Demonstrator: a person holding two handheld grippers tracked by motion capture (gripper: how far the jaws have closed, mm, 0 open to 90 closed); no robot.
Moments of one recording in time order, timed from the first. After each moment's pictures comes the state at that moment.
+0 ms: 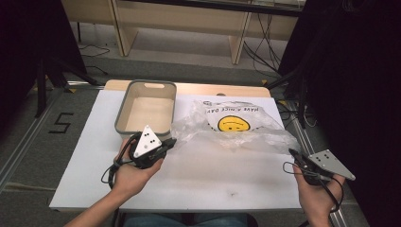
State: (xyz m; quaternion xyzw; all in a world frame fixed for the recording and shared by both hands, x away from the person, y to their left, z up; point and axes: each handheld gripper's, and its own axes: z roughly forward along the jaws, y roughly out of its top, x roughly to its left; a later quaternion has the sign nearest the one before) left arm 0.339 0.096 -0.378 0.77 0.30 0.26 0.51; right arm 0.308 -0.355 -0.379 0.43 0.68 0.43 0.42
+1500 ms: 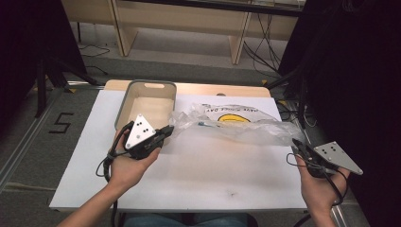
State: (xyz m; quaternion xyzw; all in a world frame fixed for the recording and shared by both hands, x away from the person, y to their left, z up) left arm 0.344 0.103 -0.347 0.73 0.30 0.28 0.54; right arm 0.314 -0.352 -0.352 0.42 0.66 0.45 0.44
